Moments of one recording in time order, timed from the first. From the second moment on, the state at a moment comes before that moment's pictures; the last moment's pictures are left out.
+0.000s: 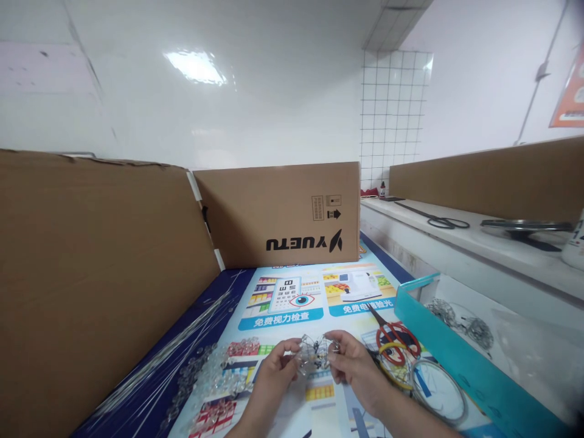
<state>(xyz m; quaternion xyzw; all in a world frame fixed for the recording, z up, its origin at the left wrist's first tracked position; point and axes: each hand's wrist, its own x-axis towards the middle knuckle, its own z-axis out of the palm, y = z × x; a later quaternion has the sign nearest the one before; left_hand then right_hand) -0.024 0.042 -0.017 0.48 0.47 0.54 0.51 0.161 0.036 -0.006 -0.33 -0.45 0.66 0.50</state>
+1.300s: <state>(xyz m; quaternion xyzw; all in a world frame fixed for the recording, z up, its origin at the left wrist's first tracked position) -0.031 0.040 -0.014 0.34 0.48 0.56 0.58 0.156 0.043 -0.010 -0.32 -0.43 0.66 0.53</state>
